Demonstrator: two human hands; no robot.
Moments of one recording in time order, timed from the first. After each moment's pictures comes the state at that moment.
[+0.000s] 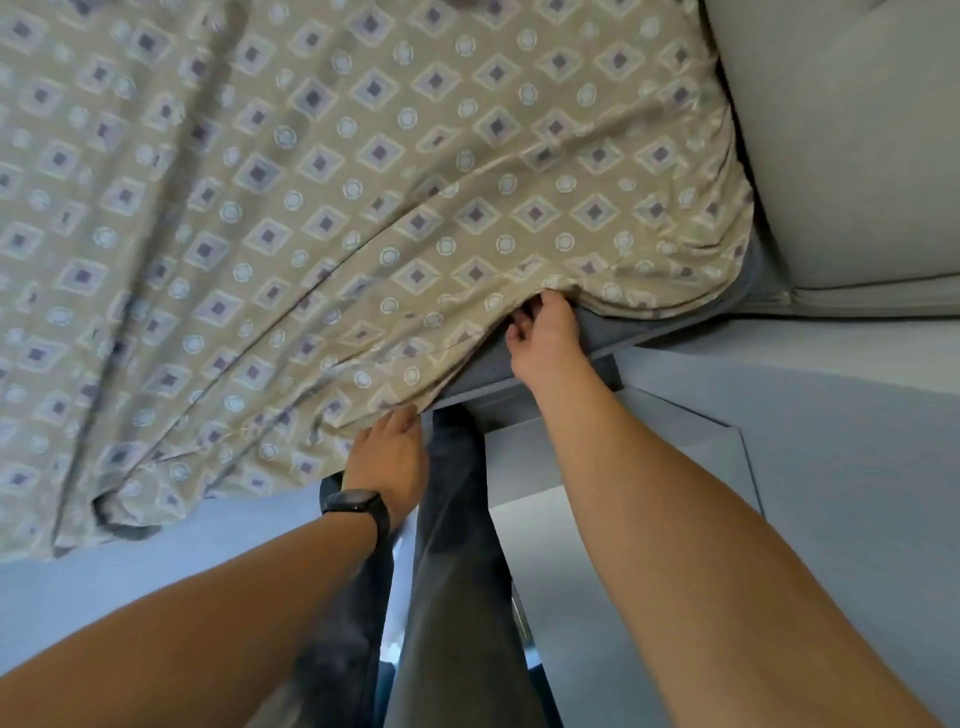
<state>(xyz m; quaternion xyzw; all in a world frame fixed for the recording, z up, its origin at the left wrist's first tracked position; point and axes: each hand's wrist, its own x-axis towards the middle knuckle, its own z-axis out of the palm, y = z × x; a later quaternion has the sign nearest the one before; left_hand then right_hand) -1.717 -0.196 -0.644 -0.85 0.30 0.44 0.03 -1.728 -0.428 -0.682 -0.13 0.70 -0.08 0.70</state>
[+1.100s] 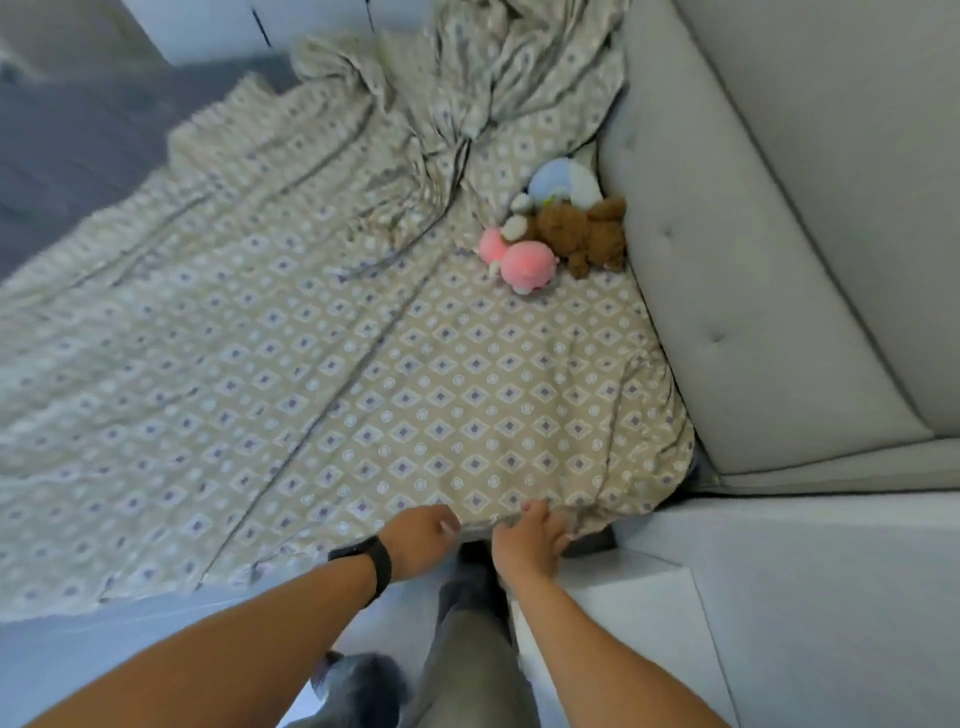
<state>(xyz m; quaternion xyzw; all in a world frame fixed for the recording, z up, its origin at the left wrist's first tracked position) -1.665 -0.175 -0.390 -0.81 0.20 0.54 -0.11 -1.779 -0.292 -0.449 -0.68 0.57 0.22 0.40</state>
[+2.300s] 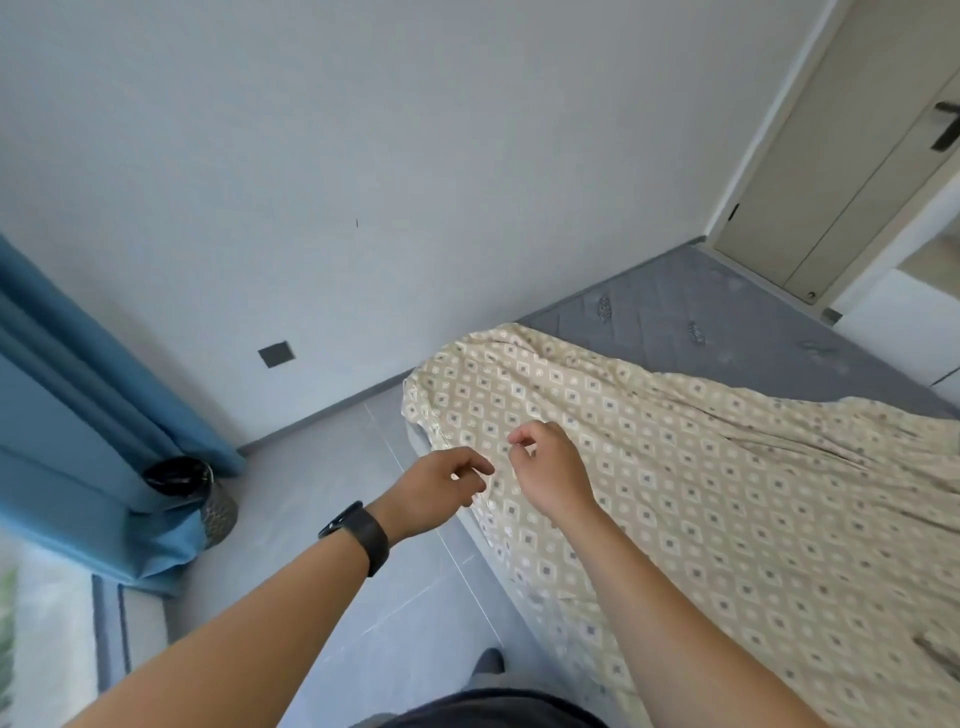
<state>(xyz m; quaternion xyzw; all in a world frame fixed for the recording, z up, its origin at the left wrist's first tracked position) -1.606 0.630 -0.175 -0.81 -0.22 0.10 -0.53 -1.487 0.487 -0.199 -0.88 -0.21 0.17 0.39</state>
